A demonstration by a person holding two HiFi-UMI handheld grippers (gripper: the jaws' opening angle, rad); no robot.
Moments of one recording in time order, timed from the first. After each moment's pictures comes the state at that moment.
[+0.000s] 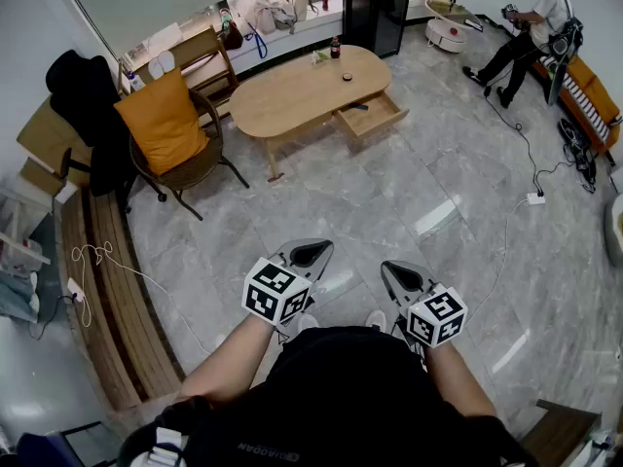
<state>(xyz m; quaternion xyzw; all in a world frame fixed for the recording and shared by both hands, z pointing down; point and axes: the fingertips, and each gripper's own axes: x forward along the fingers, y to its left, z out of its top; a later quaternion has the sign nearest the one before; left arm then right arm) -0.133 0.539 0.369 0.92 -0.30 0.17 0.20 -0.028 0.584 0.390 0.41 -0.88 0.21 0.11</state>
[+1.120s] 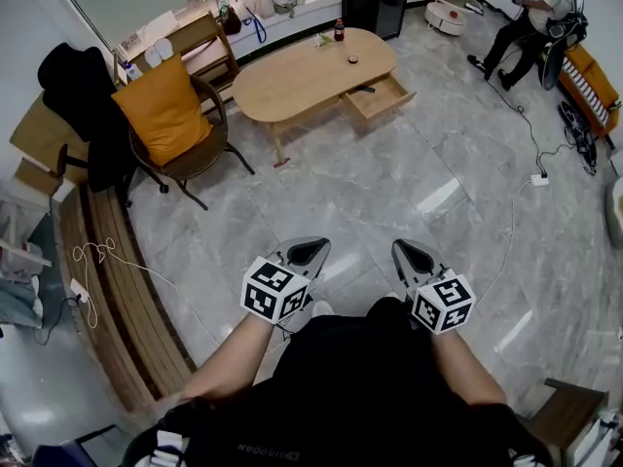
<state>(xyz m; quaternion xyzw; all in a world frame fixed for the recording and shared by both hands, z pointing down) -0.219 0.550 0.398 0.91 -0.30 0.18 0.22 -0.083 0.566 0.392 0.48 -0.84 0.21 0.11</state>
